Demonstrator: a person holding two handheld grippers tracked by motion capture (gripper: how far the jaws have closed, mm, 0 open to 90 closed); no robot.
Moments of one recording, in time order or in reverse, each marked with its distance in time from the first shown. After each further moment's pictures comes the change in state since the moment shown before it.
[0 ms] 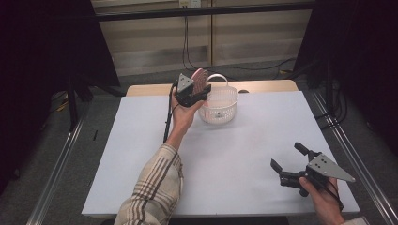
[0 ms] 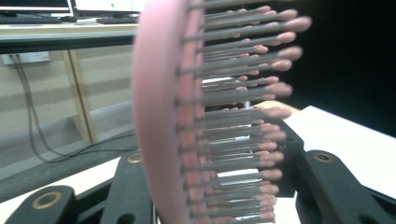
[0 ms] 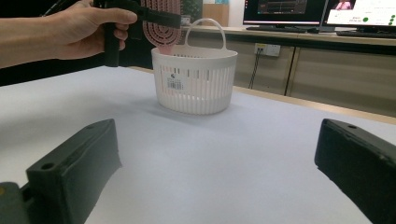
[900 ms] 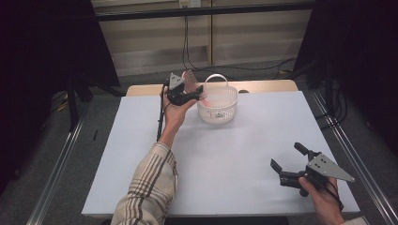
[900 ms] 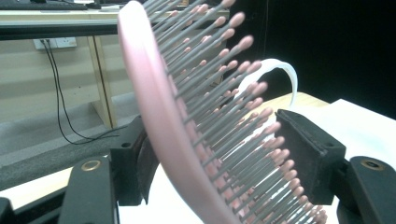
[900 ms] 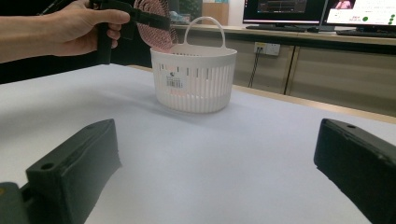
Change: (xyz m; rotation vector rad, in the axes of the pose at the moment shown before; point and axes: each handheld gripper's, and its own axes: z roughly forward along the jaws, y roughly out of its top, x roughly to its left) left arm 0.022 -0.003 -0.005 0.042 0.063 -0.013; right arm -0.001 -0.001 0.001 0.004 -0.002 -0.006
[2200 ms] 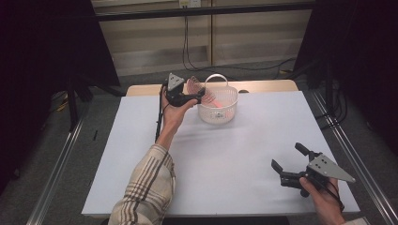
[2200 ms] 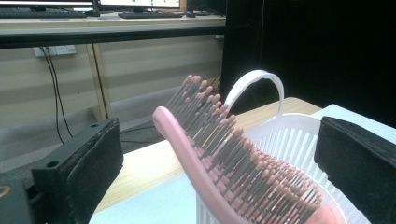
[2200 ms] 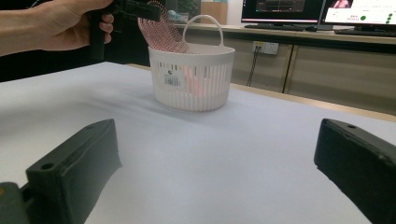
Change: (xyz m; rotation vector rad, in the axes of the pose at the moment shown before) left arm -0.002 0.006 -0.014 -0.034 0.000 0.005; right arm -0.002 -0.002 -0.001 -0.001 -0.005 -0.003
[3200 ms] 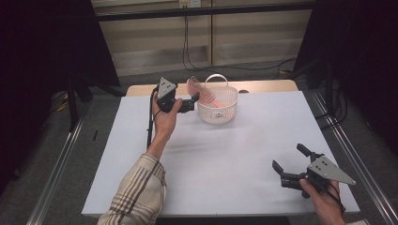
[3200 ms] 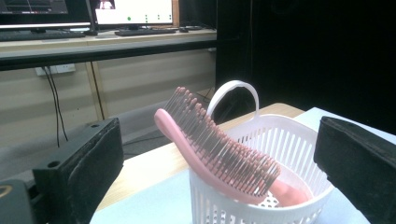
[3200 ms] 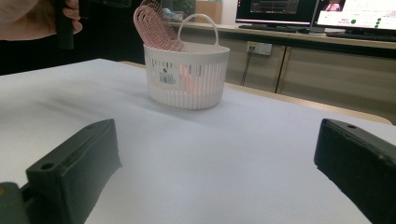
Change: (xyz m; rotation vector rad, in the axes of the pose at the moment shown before) left arm -0.005 0.003 -0.044 -0.054 -0.033 0.030; right arm 0.003 0.001 -0.004 0.008 -0.028 -0.017
